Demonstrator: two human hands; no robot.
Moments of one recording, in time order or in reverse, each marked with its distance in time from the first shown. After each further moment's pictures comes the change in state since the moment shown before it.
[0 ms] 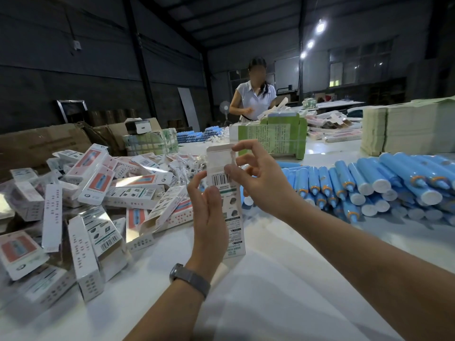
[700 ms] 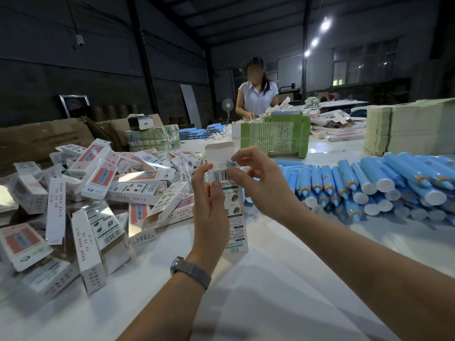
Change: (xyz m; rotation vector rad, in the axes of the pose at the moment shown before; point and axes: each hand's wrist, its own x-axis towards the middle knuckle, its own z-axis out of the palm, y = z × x) left_hand 0.003 -0.002 -0.003 0.059 0.028 0.005; right_hand -0.005 0.009 0.008 0.011 0.046 -0.056
